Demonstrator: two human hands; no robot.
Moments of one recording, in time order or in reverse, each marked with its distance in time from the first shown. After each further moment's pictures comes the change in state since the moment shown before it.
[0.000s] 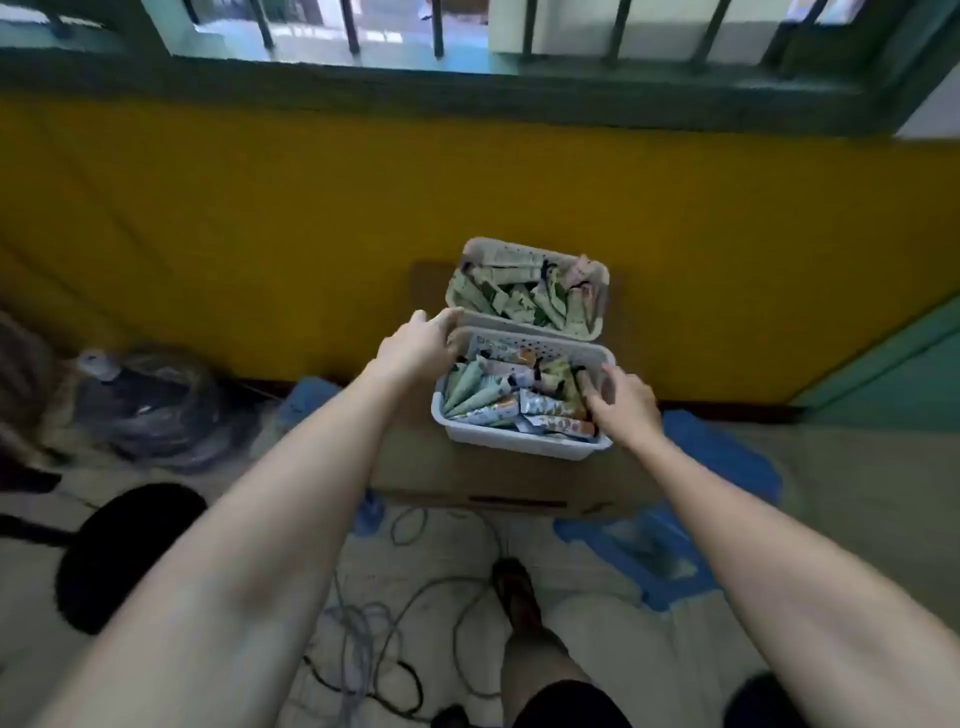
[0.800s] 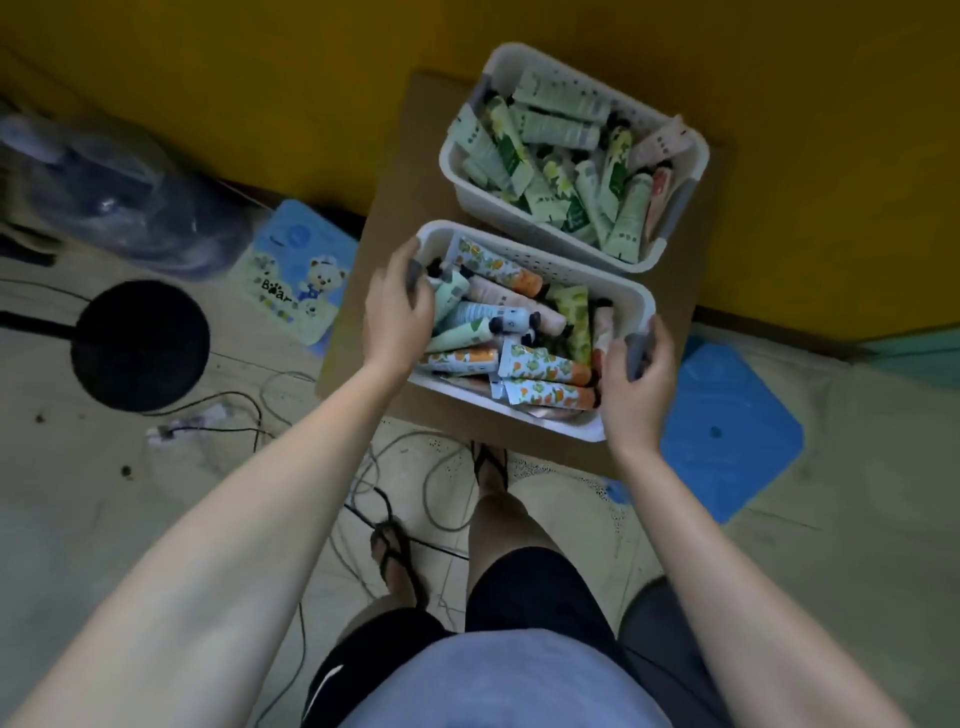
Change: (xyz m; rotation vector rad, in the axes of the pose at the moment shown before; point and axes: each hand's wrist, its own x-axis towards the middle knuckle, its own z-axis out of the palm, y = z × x) left_hand 0.050 -0.012 0.117 -0.559 0.352 -0.402; right_hand 0.041 0.023 0.034 0.497 0.118 0.246
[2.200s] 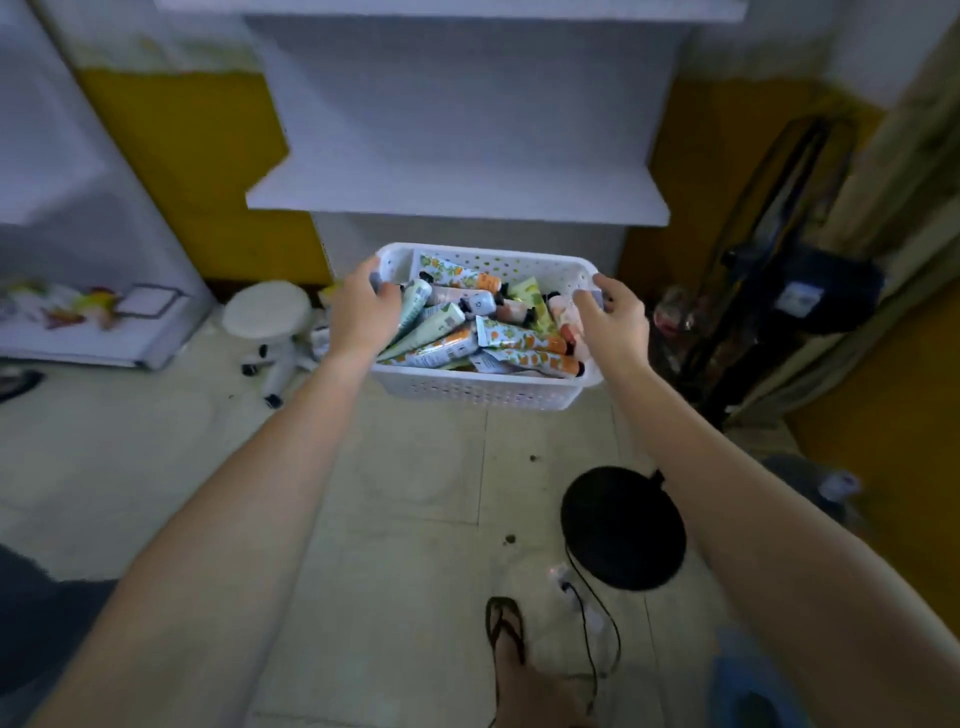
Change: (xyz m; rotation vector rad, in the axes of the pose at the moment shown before) left_hand -0.330 -0.462 -0.745 -0.084 1.379 -0.679; right_hand -0.735 -0.359 0.513 -0.004 -1.313 -1.031
